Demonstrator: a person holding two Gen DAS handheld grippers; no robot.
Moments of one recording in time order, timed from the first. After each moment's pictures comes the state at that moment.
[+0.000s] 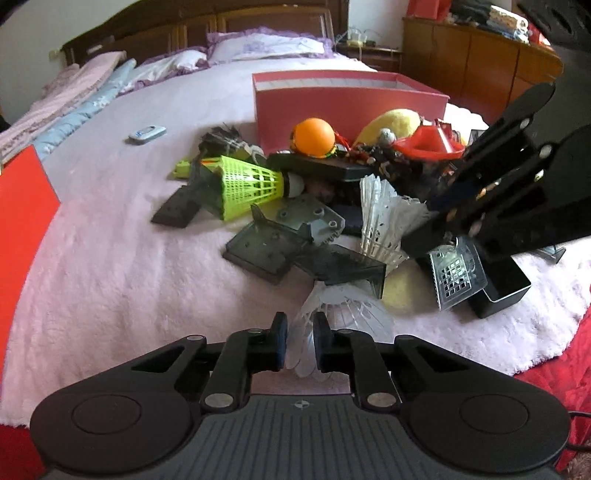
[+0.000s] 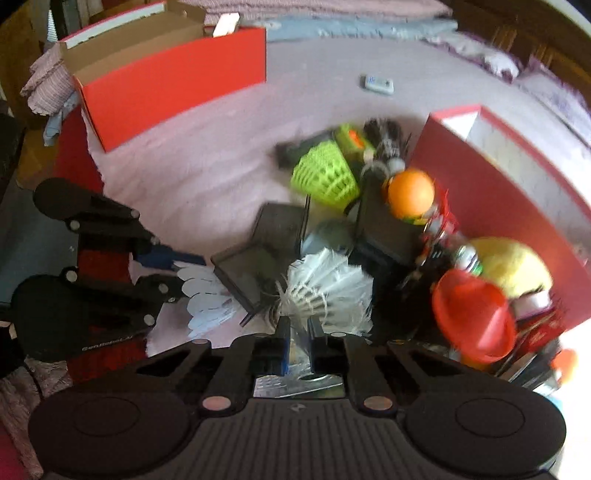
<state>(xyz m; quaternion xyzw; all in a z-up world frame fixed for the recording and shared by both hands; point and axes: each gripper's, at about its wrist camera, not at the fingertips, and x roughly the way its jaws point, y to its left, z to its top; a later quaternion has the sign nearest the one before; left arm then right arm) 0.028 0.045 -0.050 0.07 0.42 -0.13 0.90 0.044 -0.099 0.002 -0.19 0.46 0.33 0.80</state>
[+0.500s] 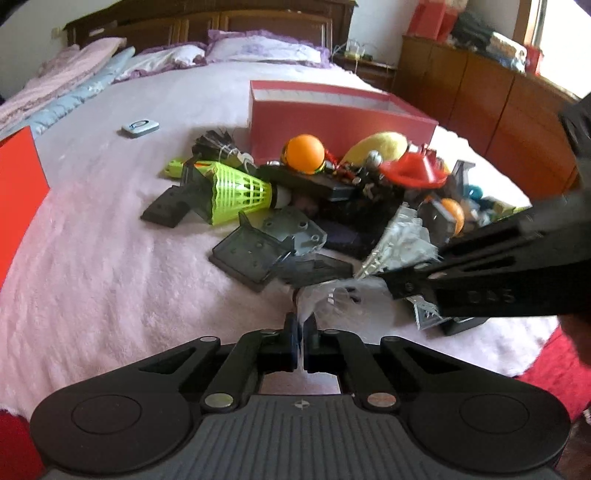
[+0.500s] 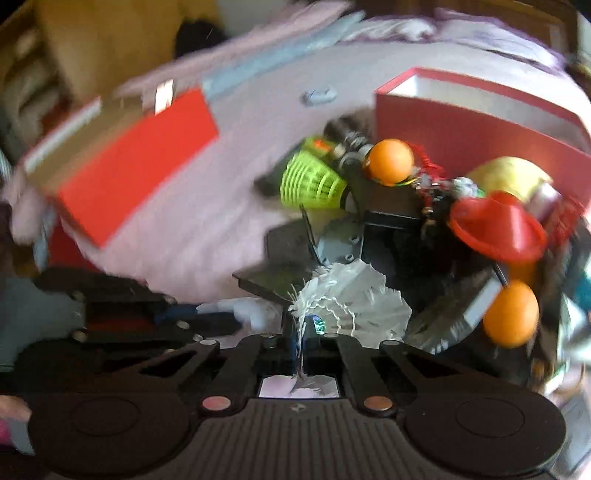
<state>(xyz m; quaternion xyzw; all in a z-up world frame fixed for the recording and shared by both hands) 0.016 0.057 -0.029 0.00 0.41 -0.15 0.90 0.009 -0.113 -0.008 0.03 0.44 0.26 0.86</state>
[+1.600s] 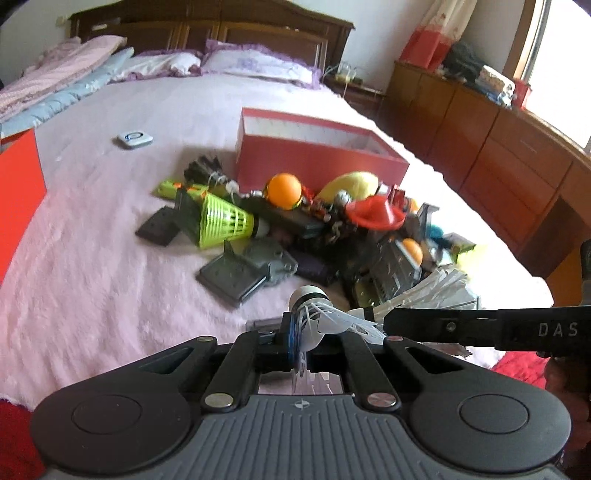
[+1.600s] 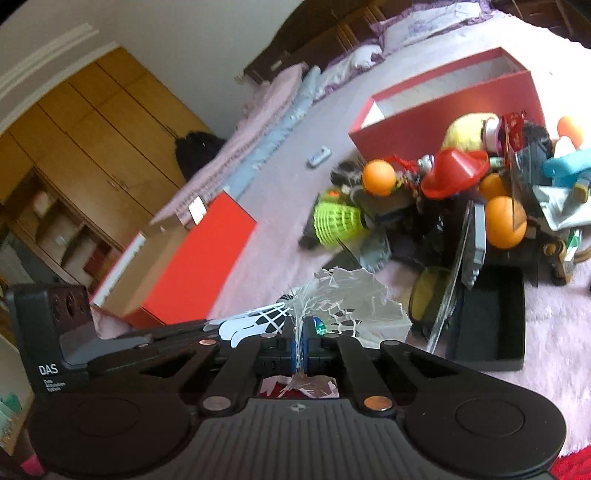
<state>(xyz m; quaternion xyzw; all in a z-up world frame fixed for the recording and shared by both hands) 0.005 0.062 0.011 -0.05 0.39 -0.17 0.90 -0.049 -0.169 0.004 0.27 0.37 0.28 0.84</state>
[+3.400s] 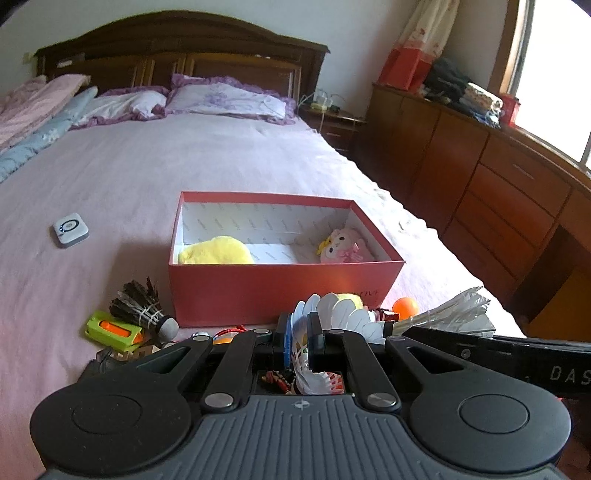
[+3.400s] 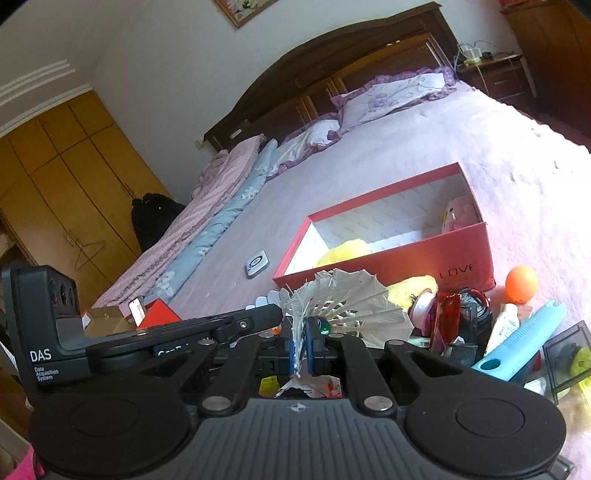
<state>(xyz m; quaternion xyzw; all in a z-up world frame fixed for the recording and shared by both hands) 0.155 -0.017 0.043 -0.03 0.35 -0.20 0.91 0.059 -0.230 0.046 0.26 0.30 0.18 0.90</state>
